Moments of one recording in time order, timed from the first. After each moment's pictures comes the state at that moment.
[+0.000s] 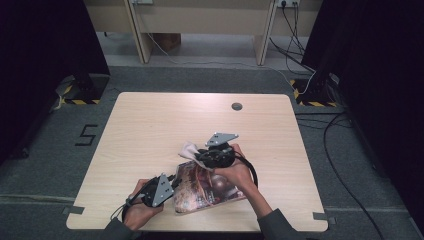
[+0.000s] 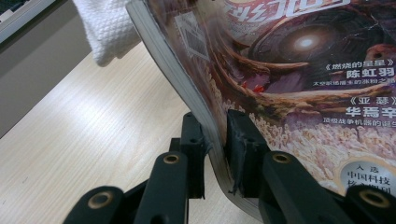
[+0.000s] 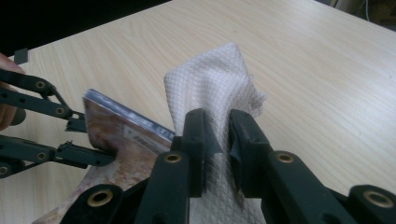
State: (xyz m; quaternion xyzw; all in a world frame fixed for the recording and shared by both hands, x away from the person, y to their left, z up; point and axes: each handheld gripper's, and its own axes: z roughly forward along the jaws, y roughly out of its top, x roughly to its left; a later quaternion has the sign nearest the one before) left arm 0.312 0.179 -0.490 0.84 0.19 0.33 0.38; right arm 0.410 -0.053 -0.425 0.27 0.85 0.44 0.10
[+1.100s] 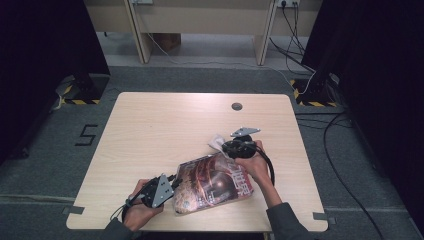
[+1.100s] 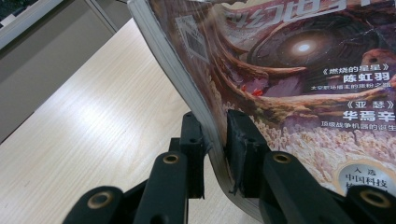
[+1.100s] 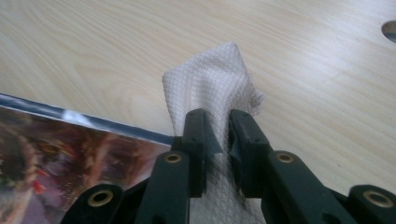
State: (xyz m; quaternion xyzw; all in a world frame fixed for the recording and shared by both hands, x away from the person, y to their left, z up) left arm 0.311 0.178 -0.487 0.84 0.18 0.33 0.39; right arm 0.456 -0.119 -0.460 0.38 0.83 0.39 0.14
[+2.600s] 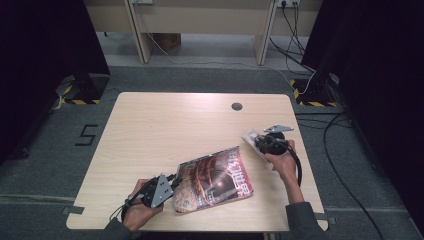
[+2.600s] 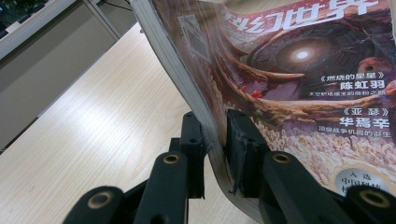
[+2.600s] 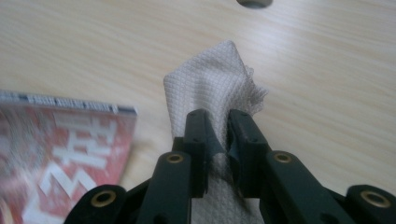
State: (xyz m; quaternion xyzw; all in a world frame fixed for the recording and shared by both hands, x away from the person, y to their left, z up) left arm 0.309 0.179 -0.485 0.83 0.18 0.34 0.40; right arm 0.461 -0.215 -0.460 0.46 0.79 0.34 0.20
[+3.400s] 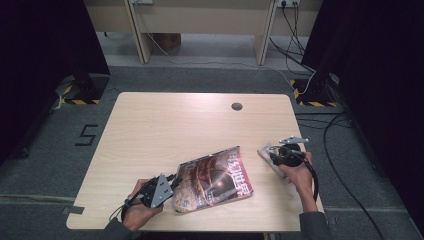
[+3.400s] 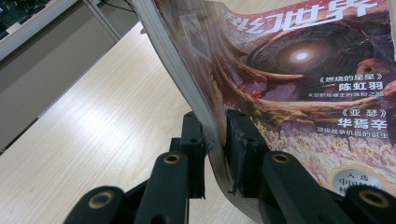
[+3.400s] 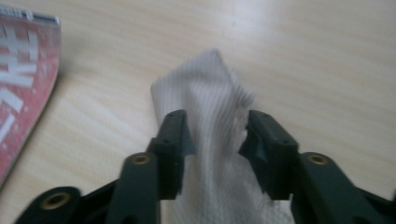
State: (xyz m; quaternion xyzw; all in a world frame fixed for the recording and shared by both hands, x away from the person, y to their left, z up) left arm 0.309 0.179 -0.484 0.83 0.18 0.34 0.40; right arm 0.437 -0.257 -0.474 0.51 0.78 0.30 0.22
